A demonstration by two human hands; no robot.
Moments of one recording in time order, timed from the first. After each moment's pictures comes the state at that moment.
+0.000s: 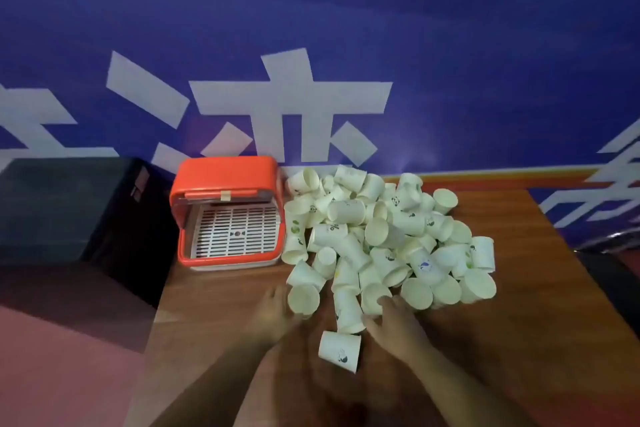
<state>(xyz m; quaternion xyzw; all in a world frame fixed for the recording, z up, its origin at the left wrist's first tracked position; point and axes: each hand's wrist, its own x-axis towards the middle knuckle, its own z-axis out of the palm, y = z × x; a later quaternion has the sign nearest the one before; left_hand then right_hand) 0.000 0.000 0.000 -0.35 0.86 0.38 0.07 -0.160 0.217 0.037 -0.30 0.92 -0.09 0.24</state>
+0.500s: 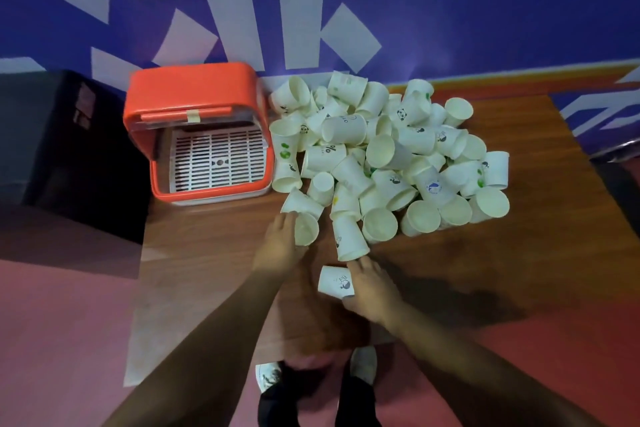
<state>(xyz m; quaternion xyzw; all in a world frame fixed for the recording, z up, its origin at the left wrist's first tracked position) -0.025 0.009 -0.045 -0.32 0.88 0.34 0.02 -0.111 0.210 -0.040 -0.39 0.87 -0.01 0.31</state>
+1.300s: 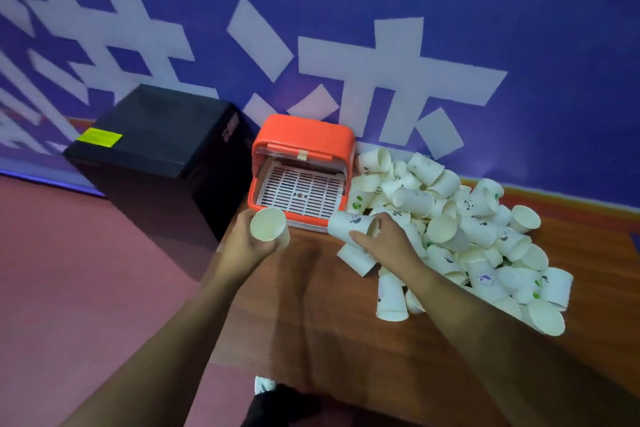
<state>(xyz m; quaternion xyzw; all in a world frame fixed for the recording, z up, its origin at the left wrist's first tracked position) 0.108 -0.072 0.073 -0.50 0.70 0.44 -0.25 -0.145 0.058 0.107 -0.36 0.84 -0.28 0.30</state>
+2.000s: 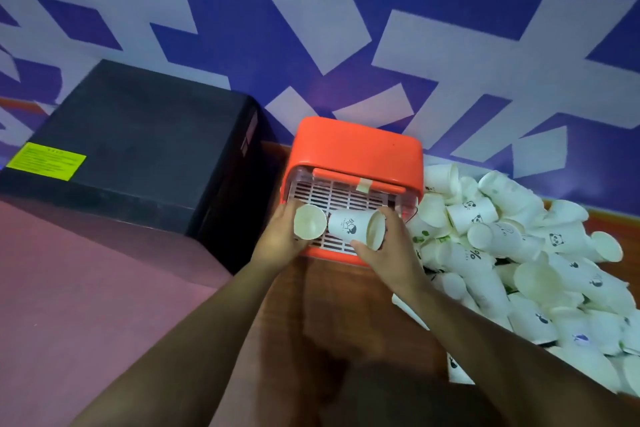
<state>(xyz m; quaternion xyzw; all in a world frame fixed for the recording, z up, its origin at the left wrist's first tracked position) 0.058 -0.268 -0.036 -0.38 0.79 0.45 -0.15 -0.109 -0.113 0.026 -0.38 0.84 -0.30 0.23</state>
